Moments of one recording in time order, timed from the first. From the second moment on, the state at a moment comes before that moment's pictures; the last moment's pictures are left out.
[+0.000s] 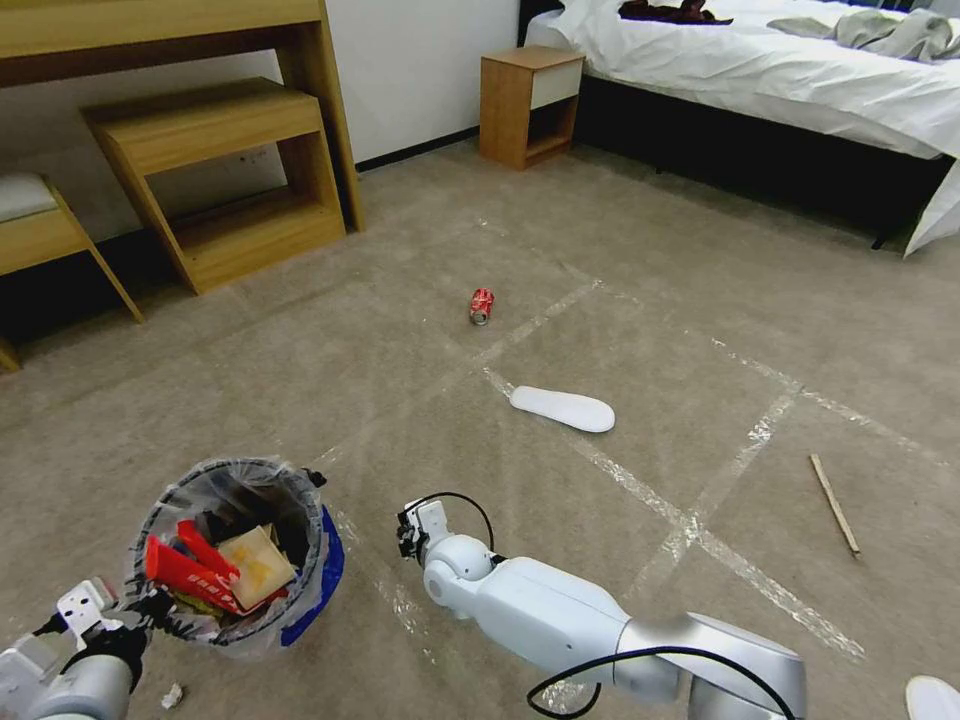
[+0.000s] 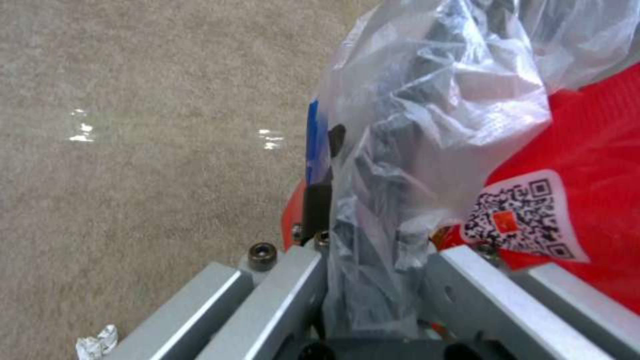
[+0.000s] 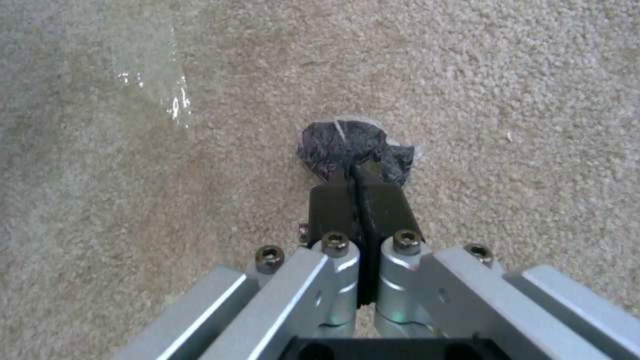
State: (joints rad) left arm 1.78 -1.30 -0.97 -2.13 -1.01 0.38 -0.33; right arm -0.52 1.50 -0.75 1.00 0.99 -0.31 0.45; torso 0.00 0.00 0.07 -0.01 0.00
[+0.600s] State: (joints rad) left arm 1.78 -1.31 -0.97 -2.14 -1.00 0.37 -0.32; right arm -0.50 1.55 -0.80 0.93 0.95 -0.31 0.43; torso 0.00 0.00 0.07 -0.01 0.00
